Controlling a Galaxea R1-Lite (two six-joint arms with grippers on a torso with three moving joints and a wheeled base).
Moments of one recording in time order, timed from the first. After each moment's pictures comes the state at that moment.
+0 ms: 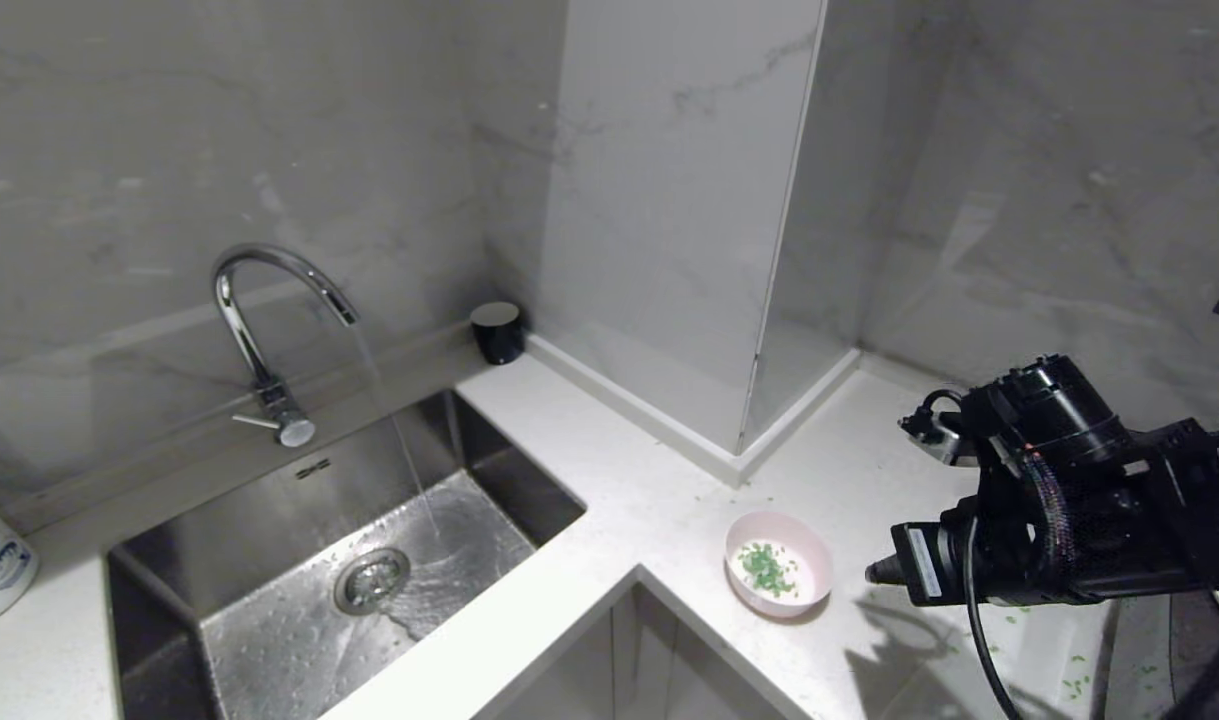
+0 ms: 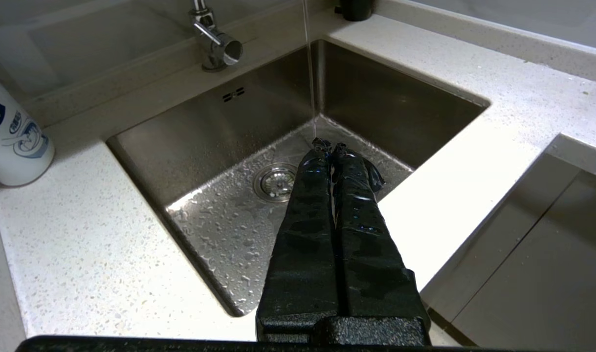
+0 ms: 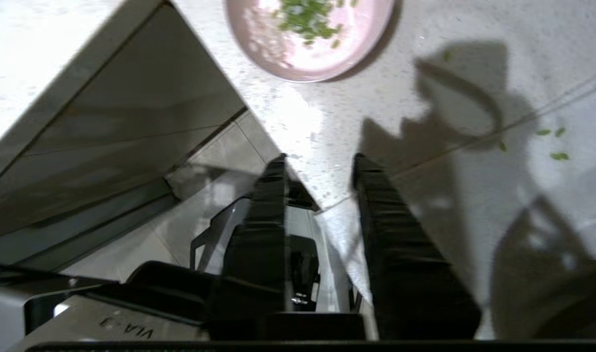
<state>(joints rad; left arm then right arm) 0.00 0.00 -0.02 0.06 -0.02 0.08 0.39 1.61 -0.82 0.21 0.05 0.32</state>
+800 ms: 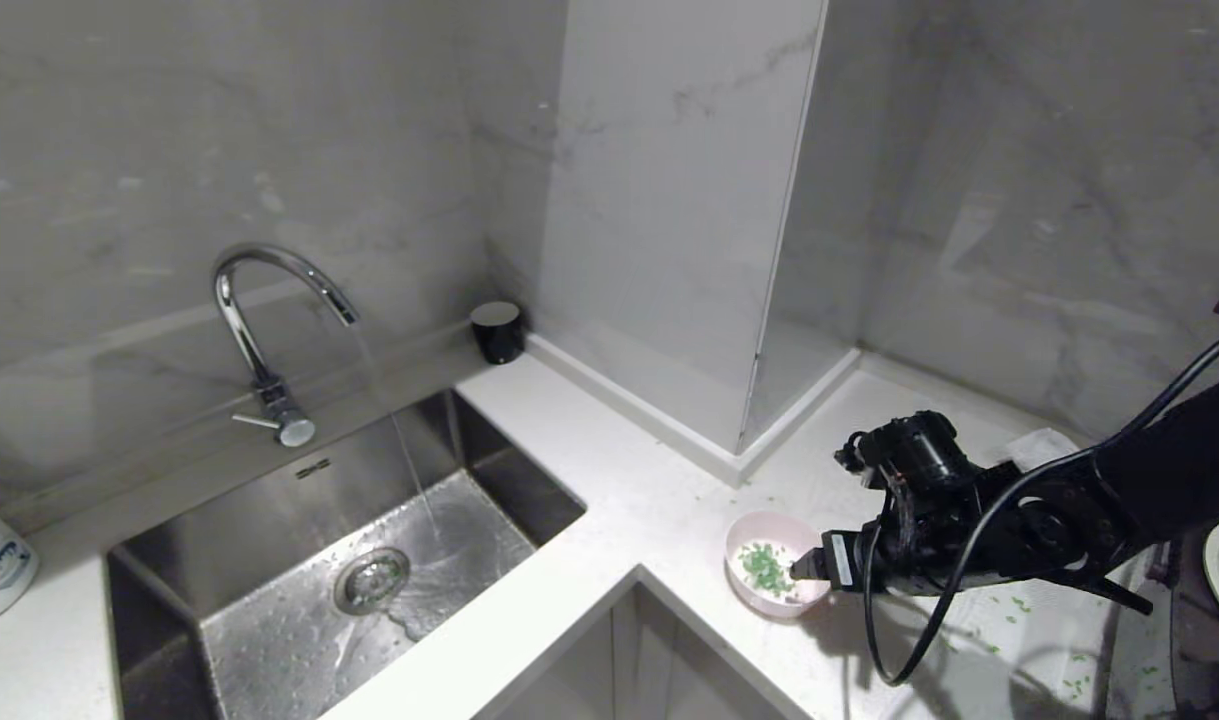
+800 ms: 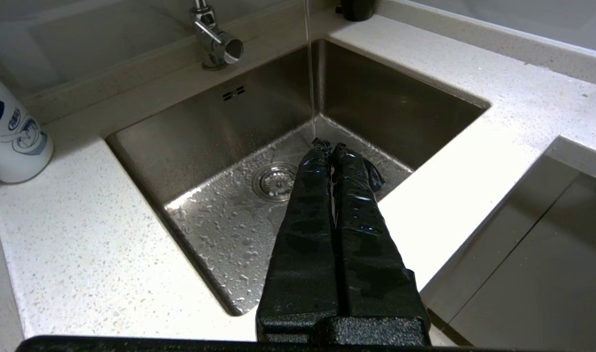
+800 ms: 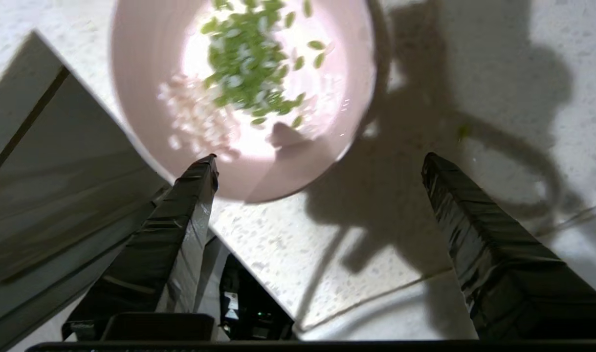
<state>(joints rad) 0.00 0.00 -0.02 0.06 -0.02 0.07 0.32 1.98 -0.79 -0.15 0.04 0.31</state>
